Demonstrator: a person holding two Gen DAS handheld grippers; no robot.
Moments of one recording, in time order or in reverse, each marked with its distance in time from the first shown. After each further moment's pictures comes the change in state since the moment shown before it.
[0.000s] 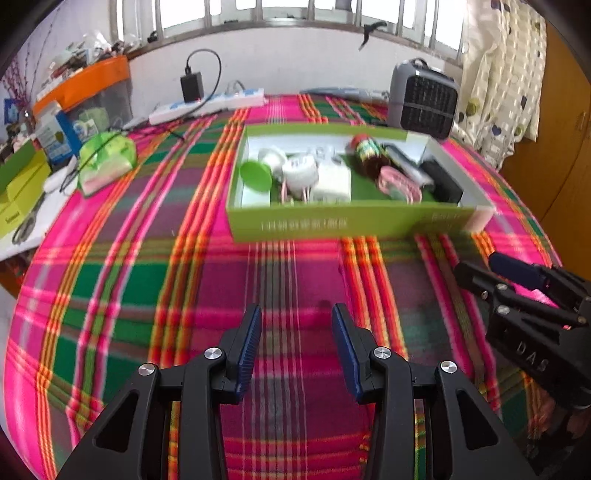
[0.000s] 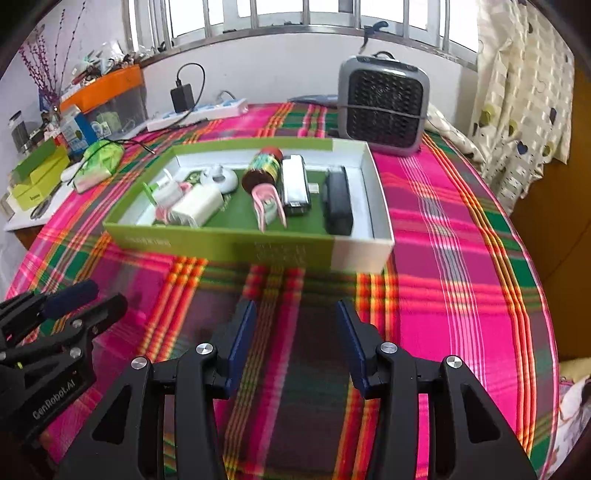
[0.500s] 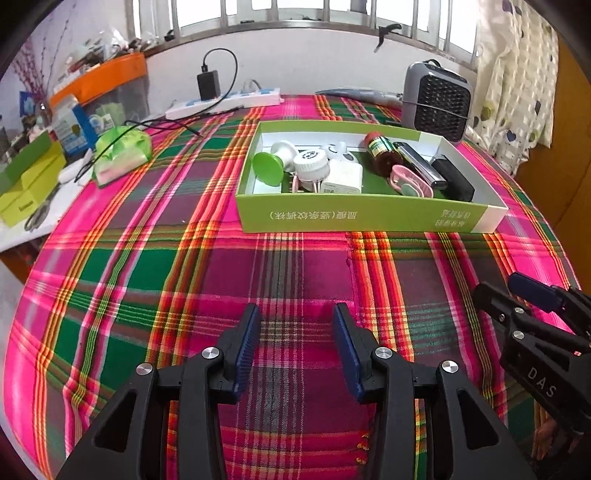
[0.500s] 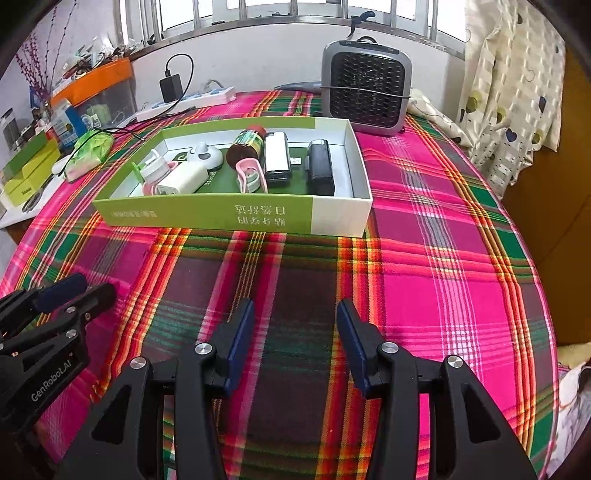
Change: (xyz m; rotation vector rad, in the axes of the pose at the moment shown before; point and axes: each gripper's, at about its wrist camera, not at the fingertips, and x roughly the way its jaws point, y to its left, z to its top) left arm -0.002 -0.006 -0.005 -0.036 -0.029 0.064; right arm -0.004 -0.007 -0.018 0.014 0.025 -0.032
